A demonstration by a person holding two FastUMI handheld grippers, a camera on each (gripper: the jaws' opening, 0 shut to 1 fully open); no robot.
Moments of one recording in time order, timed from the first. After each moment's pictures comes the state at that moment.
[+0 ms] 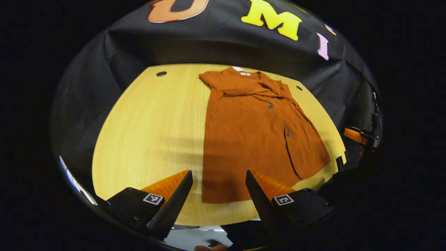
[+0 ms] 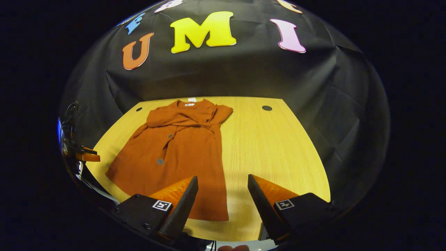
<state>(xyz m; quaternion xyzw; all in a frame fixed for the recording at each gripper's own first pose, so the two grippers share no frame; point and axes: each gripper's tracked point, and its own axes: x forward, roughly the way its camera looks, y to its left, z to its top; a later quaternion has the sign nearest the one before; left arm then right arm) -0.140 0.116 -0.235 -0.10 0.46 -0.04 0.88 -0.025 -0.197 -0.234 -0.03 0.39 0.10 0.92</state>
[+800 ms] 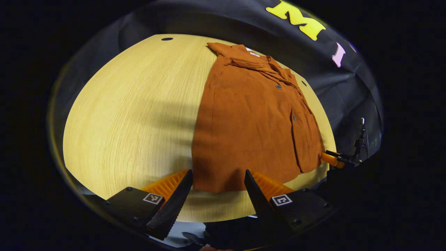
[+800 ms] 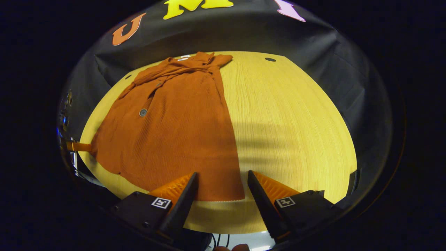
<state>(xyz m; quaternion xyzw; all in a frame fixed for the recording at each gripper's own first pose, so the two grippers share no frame) -0.155 0.088 -0.284 -0.18 0.50 -0.05 0.85 -0.082 -0.184 -0.348 -0.03 0.51 0.07 0.86</state>
